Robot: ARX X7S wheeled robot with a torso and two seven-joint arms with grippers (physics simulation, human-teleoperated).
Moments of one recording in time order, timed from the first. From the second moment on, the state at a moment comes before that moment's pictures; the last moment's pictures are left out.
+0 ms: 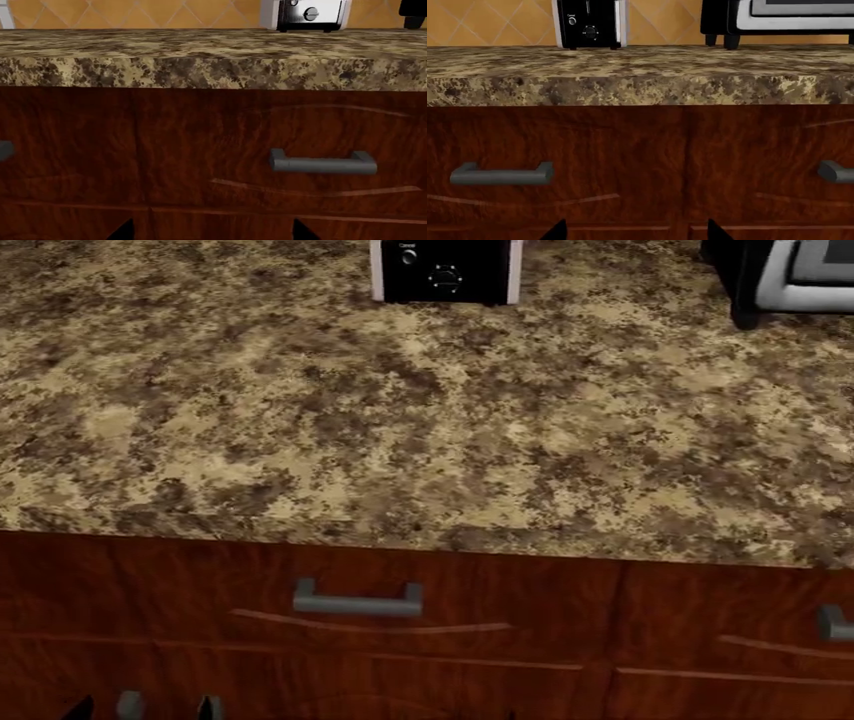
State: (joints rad) left arm -0.07 -0.29 0.35 0.00 -0.32 -0.04 -0.37; right arm 0.02 0.30 -0.36 -0.02 0.30 -0.06 0.39
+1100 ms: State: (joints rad) left arm -0.07 -0.30 0.37 0.00 -0.33 -0.03 -0.38; right arm 0.02 0.31 -0.38 -0.02 0.30 -0.06 0.40
